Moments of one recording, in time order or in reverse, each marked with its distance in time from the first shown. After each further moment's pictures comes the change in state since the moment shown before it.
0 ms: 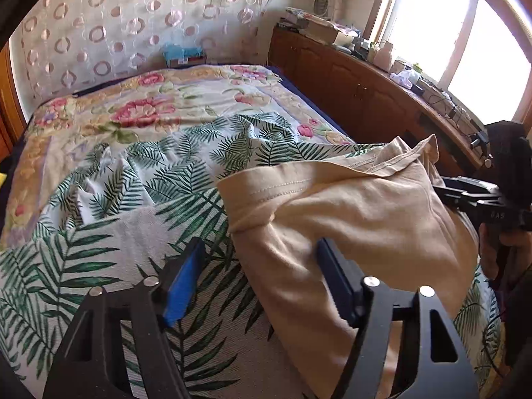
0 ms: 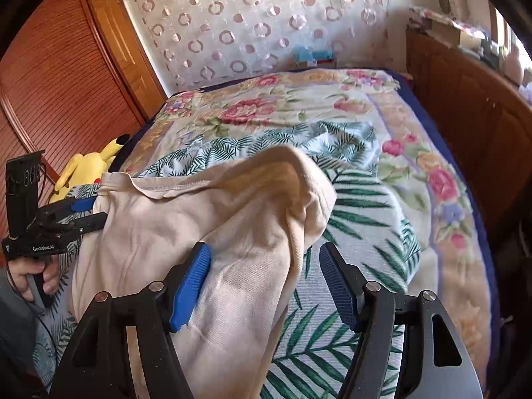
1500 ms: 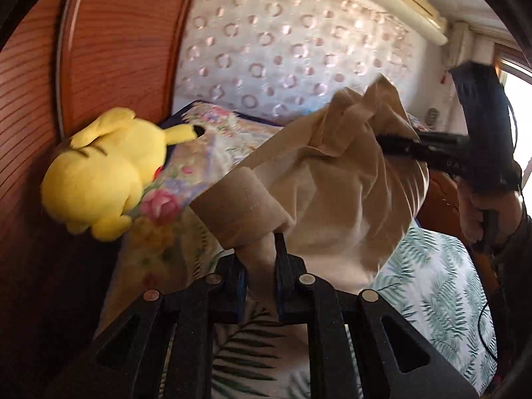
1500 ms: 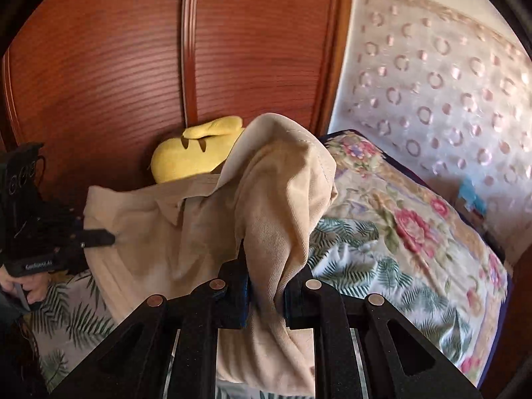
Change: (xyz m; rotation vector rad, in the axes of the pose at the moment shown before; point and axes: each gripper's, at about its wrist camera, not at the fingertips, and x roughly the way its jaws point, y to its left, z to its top) left arm -0.243 0.196 -0.163 -0.423 -0.362 0.347; right arm 0.092 0.356 0.099 -0.806 -0.064 0.303
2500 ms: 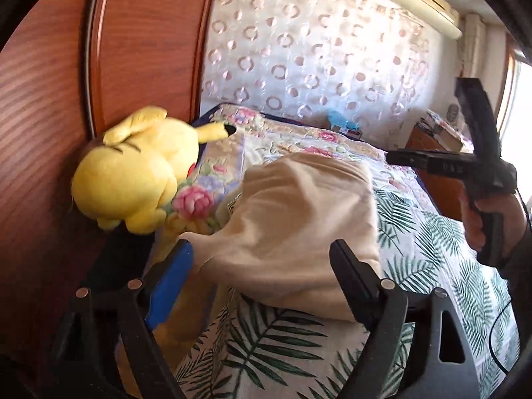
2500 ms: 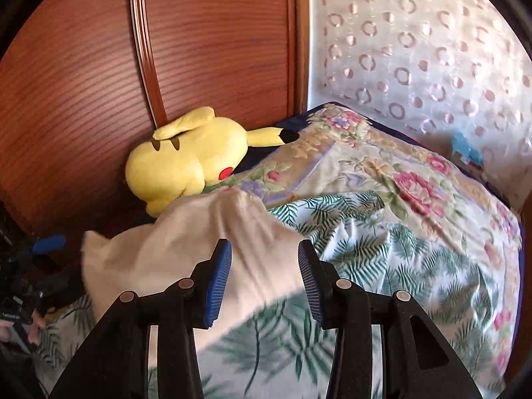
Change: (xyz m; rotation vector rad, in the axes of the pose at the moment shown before) left arm -0.024 0.004 -0.021 0.051 -0.036 0.135; right arm 0.044 -0.010 -0.021 0.223 -0.002 -0.047
